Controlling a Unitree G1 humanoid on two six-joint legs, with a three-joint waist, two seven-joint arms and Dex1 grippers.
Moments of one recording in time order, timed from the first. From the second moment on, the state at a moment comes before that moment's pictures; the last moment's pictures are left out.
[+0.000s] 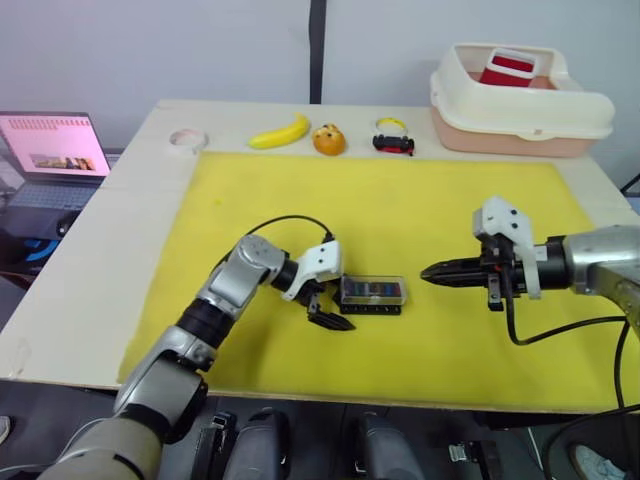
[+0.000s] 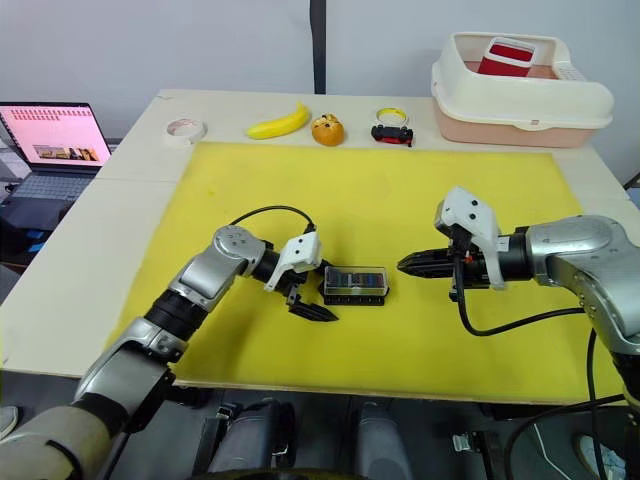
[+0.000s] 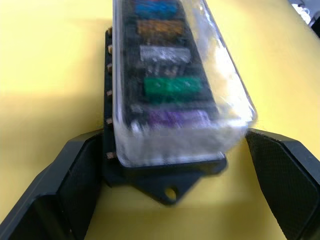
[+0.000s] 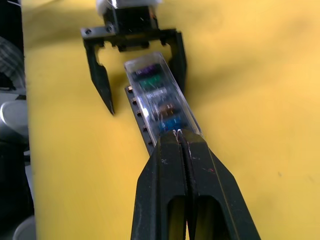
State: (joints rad) left arm -0.72 0.34 -0.39 0.32 -0.07 0.31 -1.37; right arm -0.40 -1.11 -0.07 -0.37 0.63 0.85 1.12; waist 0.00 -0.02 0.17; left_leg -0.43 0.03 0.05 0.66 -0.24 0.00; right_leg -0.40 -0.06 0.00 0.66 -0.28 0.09
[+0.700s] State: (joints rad) left arm -0.35 1.06 0.19 -0.28 -0.50 0.76 -1.40; right arm -0.24 -1.40 -0.24 -0.17 0.50 0.57 1.44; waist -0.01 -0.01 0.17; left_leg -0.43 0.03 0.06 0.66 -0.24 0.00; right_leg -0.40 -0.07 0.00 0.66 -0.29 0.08
